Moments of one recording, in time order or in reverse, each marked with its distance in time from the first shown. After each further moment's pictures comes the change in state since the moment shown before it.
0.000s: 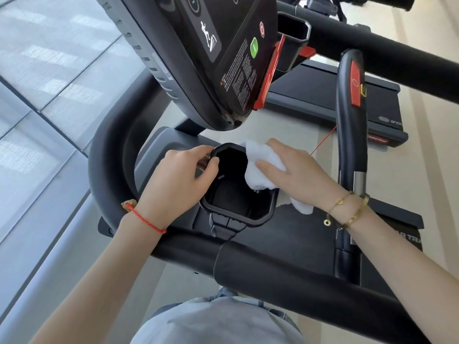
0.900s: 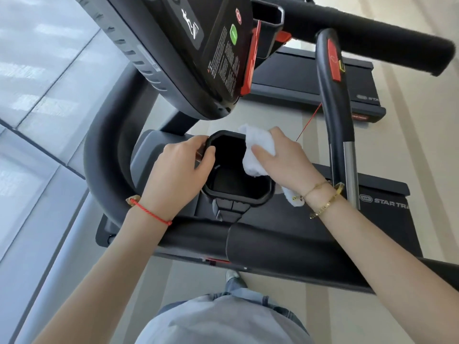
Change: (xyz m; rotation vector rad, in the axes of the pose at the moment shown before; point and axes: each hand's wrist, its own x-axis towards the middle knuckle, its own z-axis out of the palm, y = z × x) left_hand 0.001 -0.002 -0.001 0.007 -0.067 0.008; right_hand -0.014 -0.037 0.015 0.189 0.145 0.407
